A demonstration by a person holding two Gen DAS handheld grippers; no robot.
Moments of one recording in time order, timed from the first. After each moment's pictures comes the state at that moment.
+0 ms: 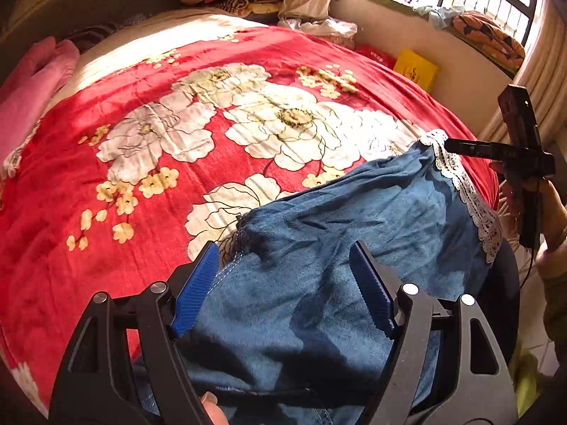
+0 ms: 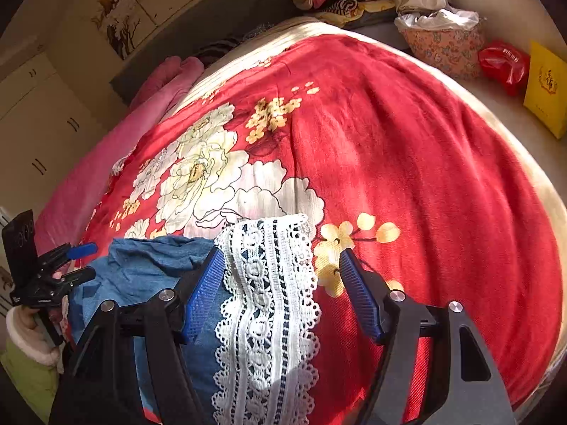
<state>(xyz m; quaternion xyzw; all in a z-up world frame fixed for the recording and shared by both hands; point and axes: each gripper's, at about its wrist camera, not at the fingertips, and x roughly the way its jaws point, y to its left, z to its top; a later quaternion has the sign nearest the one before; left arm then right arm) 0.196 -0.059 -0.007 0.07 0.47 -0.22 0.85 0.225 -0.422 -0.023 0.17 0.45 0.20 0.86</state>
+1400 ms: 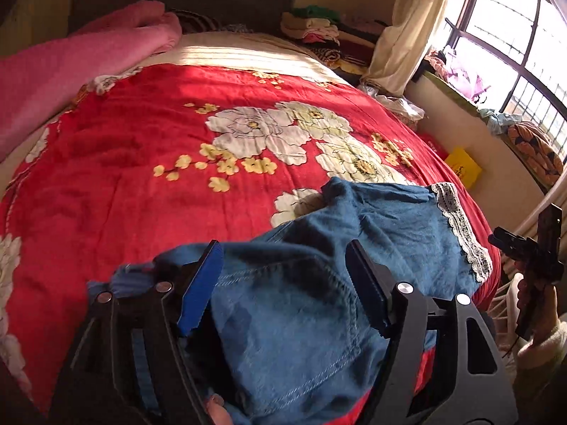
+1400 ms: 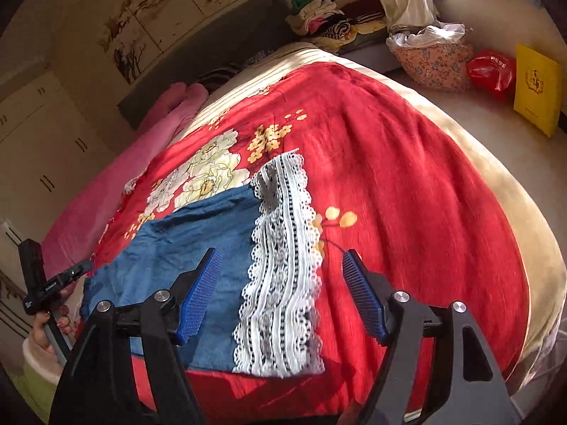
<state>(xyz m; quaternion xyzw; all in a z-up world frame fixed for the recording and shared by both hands) 0.120 0.026 0.017 -0.10 0.38 -0.07 0.92 0.160 -0.462 0.003 0.19 0.39 0.18 0.88</state>
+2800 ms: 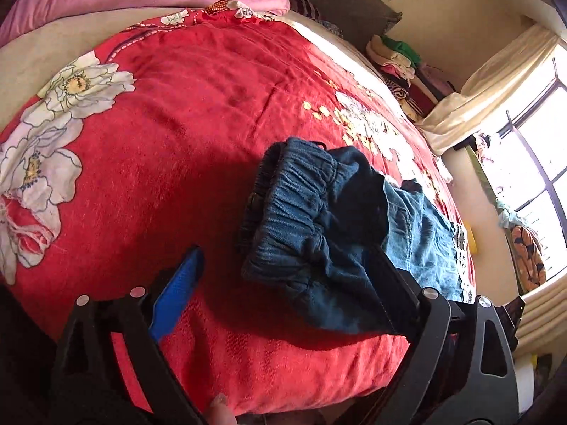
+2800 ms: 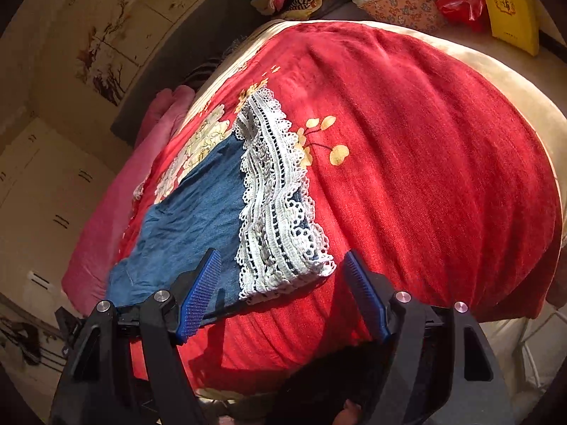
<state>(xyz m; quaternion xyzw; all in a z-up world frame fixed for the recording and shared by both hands) 0.028 0.142 -0.037 -0.31 0.40 0.00 0.86 0.125 -0.464 -0.040 0.29 0.43 0.18 0.83</state>
